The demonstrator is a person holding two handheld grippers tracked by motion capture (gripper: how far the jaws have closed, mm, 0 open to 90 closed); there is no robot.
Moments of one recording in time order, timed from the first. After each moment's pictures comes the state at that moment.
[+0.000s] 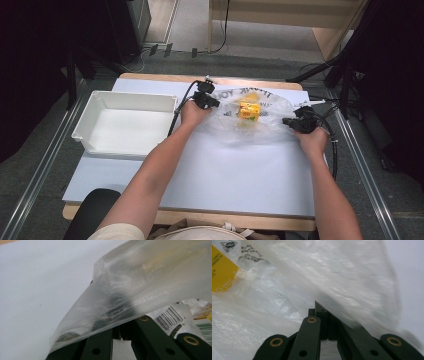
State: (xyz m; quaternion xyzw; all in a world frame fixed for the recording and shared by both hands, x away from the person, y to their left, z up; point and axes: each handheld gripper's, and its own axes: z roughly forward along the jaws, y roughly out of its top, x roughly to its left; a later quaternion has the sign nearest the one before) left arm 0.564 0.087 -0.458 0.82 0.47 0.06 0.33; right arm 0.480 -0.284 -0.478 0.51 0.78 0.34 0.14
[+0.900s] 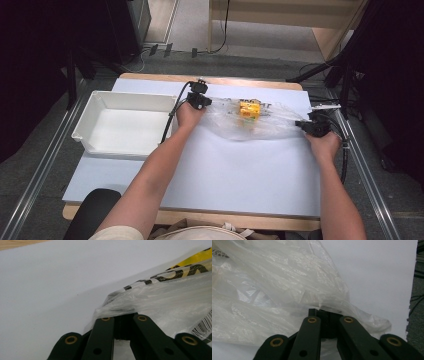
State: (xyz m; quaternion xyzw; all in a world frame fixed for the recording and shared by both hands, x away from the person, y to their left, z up) left arm 0.559 0.101 -0.462 0.79 0.50 0.13 0.32; right arm 0.468 -0.322 -0.481 0.55 0.75 0.33 0.16
